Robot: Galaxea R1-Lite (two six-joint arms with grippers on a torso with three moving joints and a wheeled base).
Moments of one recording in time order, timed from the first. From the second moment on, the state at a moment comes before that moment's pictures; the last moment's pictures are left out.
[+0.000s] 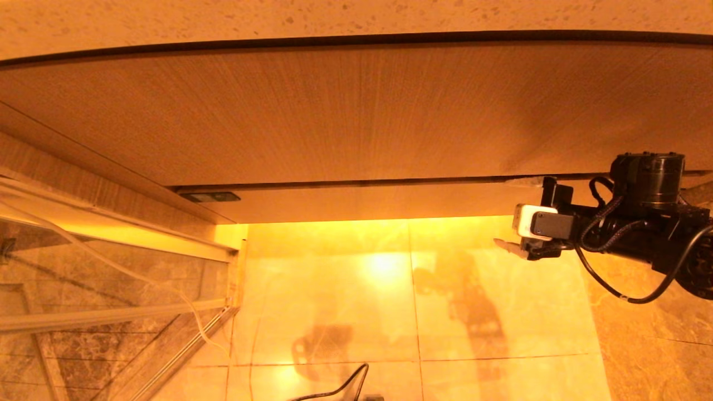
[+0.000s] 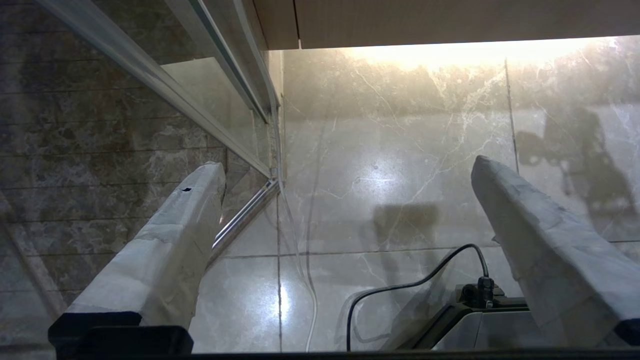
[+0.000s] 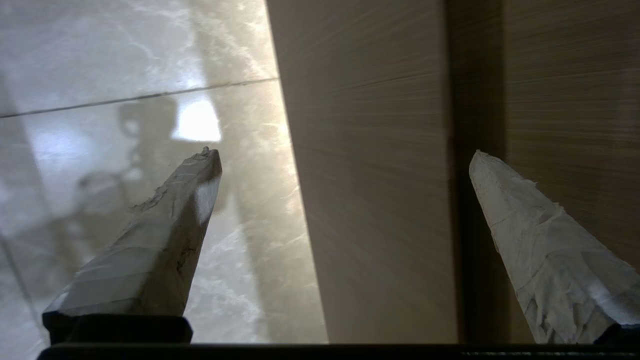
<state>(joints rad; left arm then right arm) 0.00 0.00 0.00 0.00 0.00 0.00 0.14 1.73 -0.84 -0.62 0.34 -1.37</state>
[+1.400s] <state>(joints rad) 0.00 0.00 0.00 0.00 0.00 0.00 0.16 1.90 -0.87 -0.91 0.33 -1.36</state>
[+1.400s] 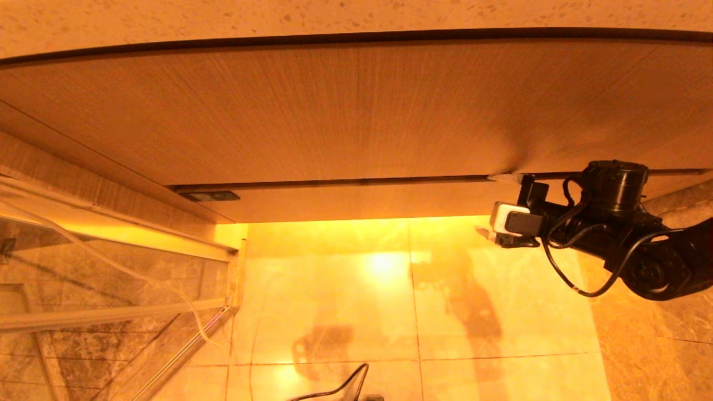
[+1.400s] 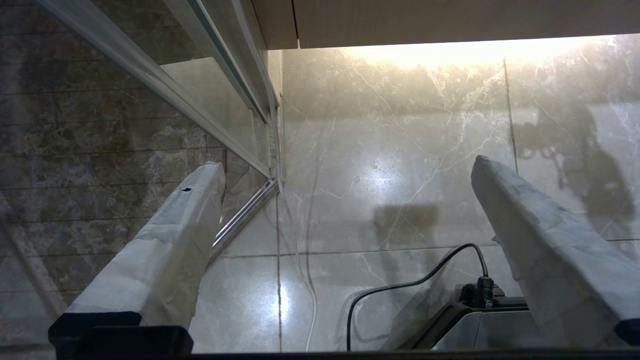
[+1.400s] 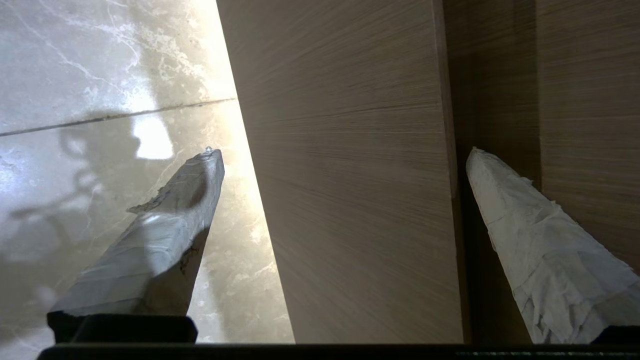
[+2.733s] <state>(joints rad) 0.00 0.00 0.00 0.00 0.00 0.00 0.18 1.97 -0.88 -0.77 0.31 -1.39</state>
